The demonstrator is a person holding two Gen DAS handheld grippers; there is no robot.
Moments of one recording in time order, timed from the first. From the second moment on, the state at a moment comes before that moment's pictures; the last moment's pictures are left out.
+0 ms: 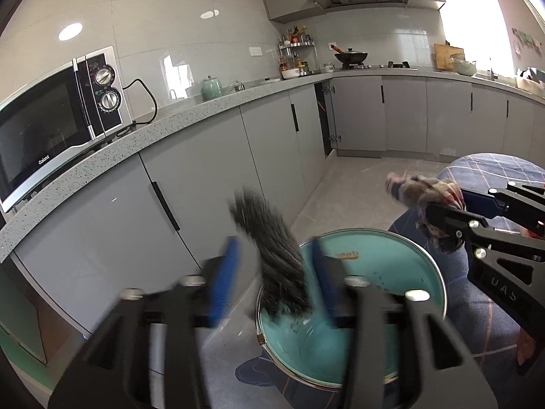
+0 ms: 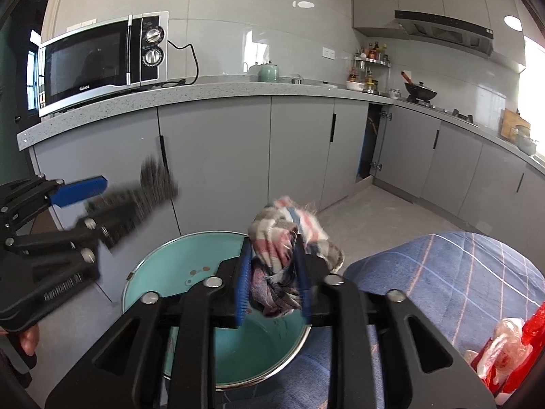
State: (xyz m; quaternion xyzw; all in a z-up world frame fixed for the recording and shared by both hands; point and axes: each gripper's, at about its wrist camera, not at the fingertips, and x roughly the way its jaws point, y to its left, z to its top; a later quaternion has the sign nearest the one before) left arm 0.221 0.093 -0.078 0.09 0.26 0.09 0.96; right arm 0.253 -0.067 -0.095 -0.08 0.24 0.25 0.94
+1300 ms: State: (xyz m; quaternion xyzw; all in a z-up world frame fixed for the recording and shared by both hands) left arm 0.170 -0.012 -0.091 0.14 0.27 -0.02 0.95; right arm 0.121 -0.269 -0.052 -0.04 0.21 0.03 0.98
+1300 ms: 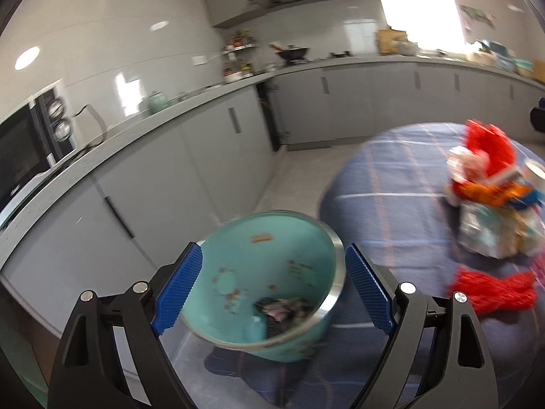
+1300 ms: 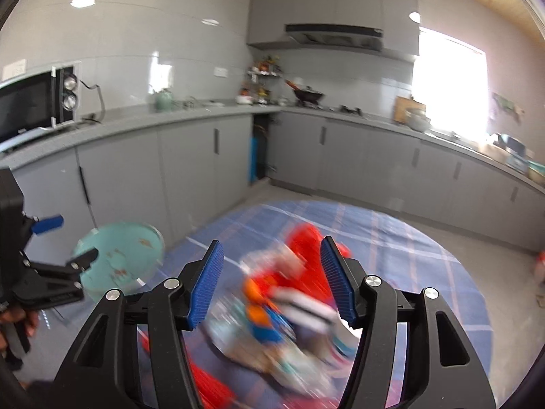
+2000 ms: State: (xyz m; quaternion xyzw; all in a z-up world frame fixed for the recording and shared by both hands) left arm 0.126 -0.133 -0.131 0.19 0.29 -0.14 0.93; right arm 0.049 -0.353 -0.149 0.00 0.30 -0.05 0.95
